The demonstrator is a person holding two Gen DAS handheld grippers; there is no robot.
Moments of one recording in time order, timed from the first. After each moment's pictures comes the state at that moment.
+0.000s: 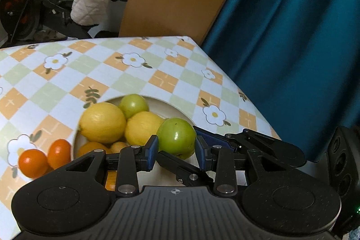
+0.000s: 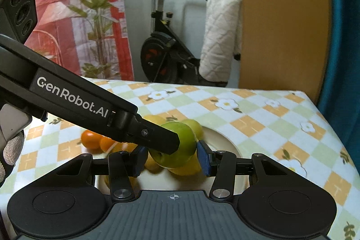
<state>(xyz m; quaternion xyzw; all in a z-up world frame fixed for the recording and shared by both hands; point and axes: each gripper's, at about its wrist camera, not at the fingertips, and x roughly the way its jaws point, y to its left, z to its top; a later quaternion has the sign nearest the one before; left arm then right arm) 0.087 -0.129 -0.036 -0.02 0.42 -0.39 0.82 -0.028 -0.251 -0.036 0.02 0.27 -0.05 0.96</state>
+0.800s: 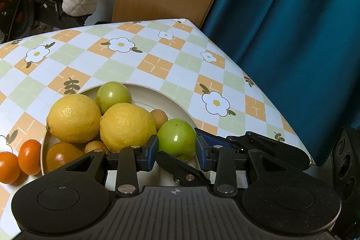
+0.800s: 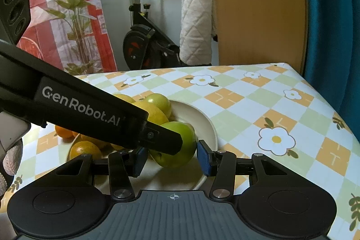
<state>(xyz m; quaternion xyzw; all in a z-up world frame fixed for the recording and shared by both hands) 0.095 -0.168 -0.063 0.02 0.44 -0.38 0.81 -0.029 -0.282 -0.069 0.07 0.28 -0.08 0.95</state>
